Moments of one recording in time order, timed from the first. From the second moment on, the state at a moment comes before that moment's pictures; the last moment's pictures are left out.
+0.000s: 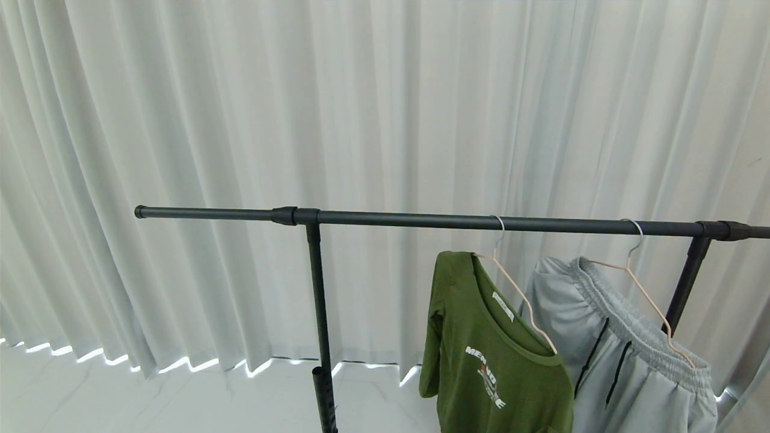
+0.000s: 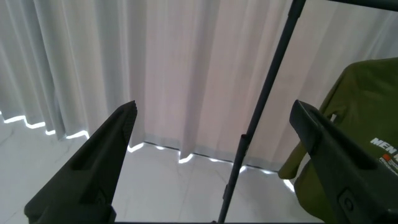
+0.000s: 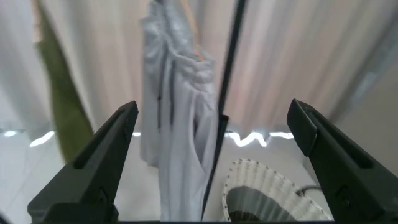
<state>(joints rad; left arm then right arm) -0.01 0.00 -0.01 0.05 0.09 -0.07 0.01 0.09 0.00 0.01 0.01 -0.05</state>
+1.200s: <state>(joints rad) -0.01 0.00 -0.01 0.05 0.09 -0.07 -0.03 0.05 0.00 0.00 0.00 0.04</state>
